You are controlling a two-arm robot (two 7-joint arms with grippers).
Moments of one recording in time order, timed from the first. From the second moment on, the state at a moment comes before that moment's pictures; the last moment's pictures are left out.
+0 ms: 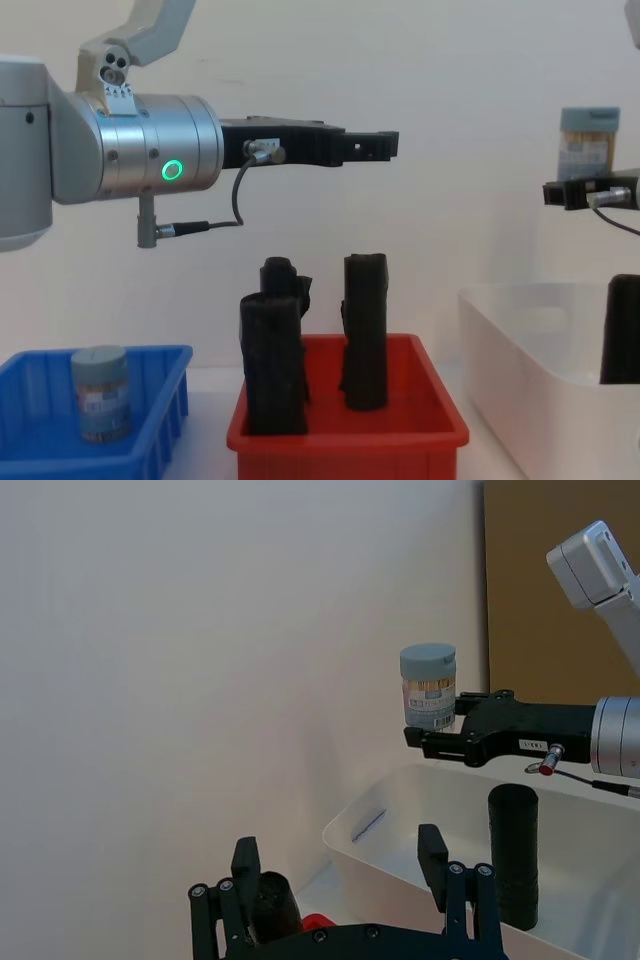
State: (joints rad) left arm -0.57 0.24 0.35 -1.40 -0.28 0.22 -0.46; right arm 0.58 0.12 -0.21 -1.21 0.08 0.28 -0.08
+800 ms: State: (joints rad) left arm -0.57 0.24 0.35 -1.40 -0.28 0.22 -0.46; right arm 0.60 0.11 -0.21 -1.18 0.06 0.29 -0.10
